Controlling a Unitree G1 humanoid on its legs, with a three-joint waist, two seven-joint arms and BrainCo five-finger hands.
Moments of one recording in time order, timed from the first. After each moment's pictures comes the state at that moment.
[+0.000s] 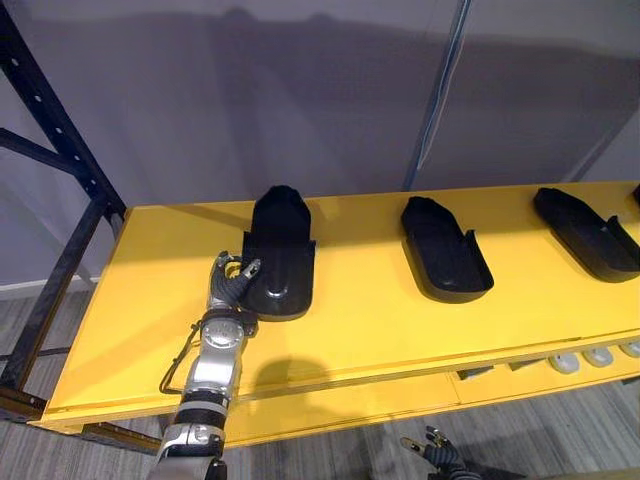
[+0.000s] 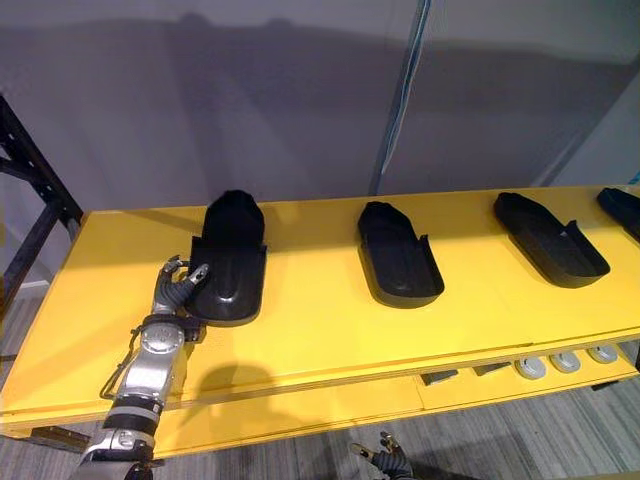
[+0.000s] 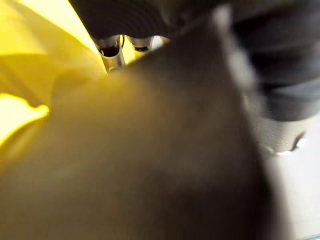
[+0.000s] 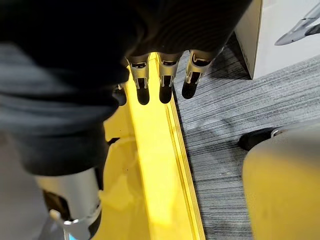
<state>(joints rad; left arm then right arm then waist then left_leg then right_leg) -0.30 0.14 0.09 0.37 0.23 0.08 0.26 0.12 -0.07 -0.11 0.92 -0.01 -0.06 0.01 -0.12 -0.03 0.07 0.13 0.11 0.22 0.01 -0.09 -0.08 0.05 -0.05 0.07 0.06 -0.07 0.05</state>
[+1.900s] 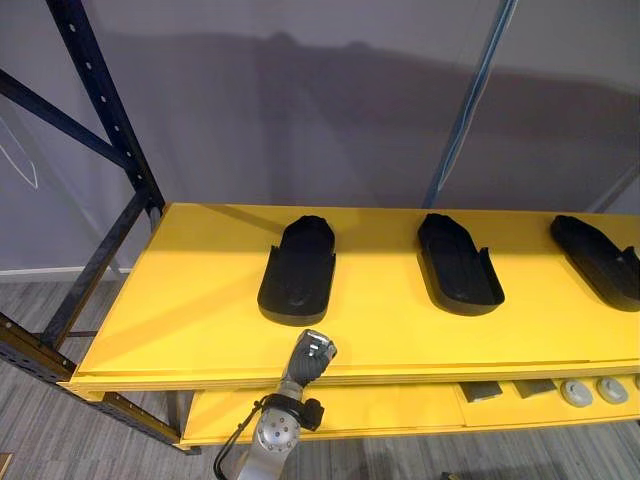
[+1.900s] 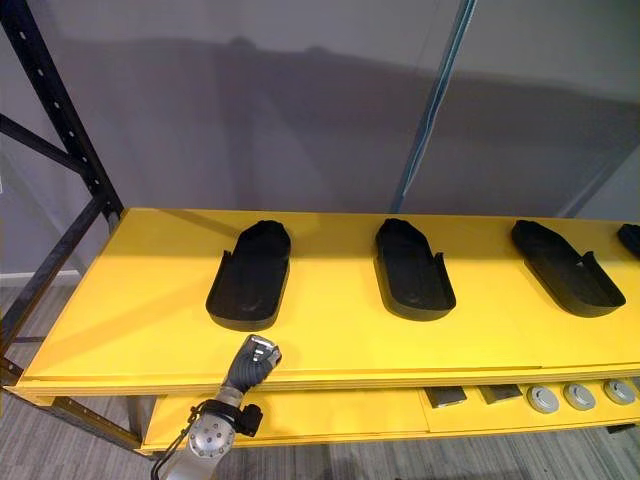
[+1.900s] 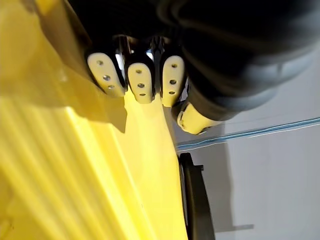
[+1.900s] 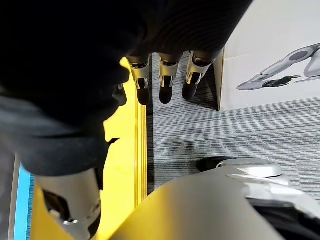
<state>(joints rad) 0.12 0.02 -0.30 0.10 0.32 -0.10 0.13 0.21 -0.11 -0.06 0.99 -0.04 -0.06 -0.02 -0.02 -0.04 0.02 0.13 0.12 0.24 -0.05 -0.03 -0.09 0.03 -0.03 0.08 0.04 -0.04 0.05</state>
